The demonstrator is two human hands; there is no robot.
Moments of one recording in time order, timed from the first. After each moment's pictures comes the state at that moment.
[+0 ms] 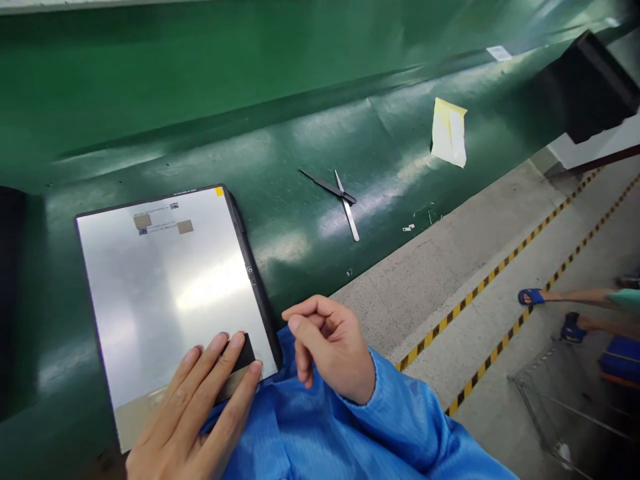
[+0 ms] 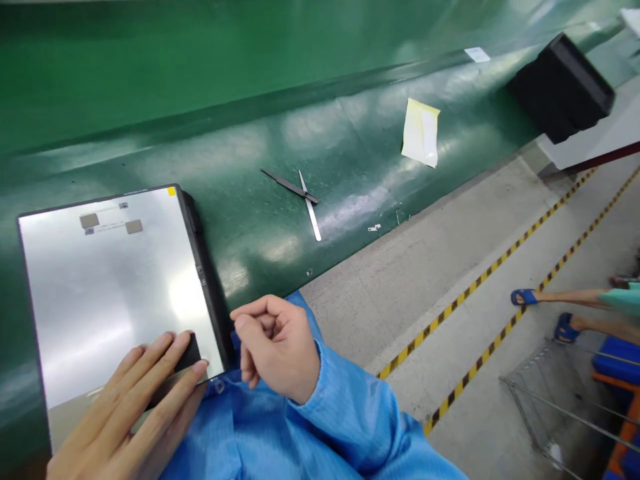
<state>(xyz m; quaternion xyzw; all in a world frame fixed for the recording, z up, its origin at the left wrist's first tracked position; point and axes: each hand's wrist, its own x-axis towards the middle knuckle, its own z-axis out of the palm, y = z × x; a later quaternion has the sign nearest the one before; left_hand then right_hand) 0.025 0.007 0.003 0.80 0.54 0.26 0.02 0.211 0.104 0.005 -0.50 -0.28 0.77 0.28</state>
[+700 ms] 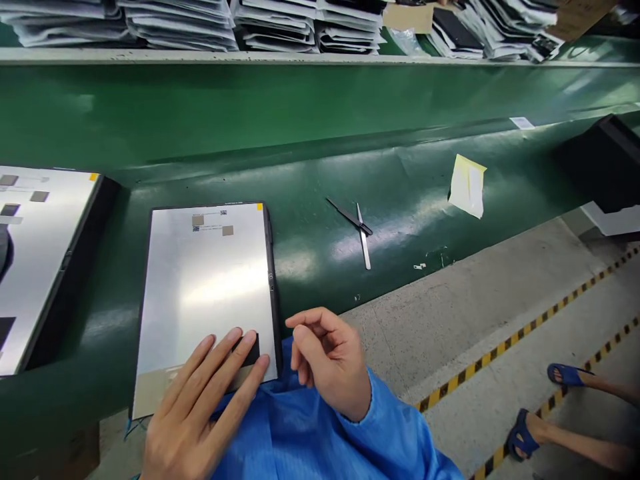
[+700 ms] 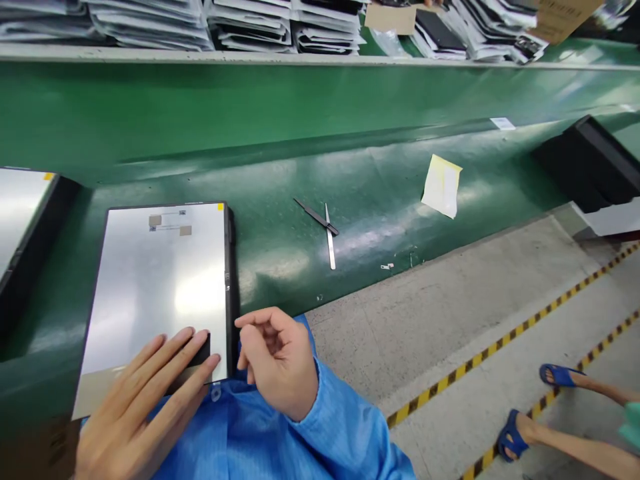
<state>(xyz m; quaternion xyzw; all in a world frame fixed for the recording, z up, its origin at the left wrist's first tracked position) 0.029 0.003 -0.015 0.80 0.55 0.24 -0.02 0.217 0.112 0.002 -0.44 -0.42 0.74 0.29</state>
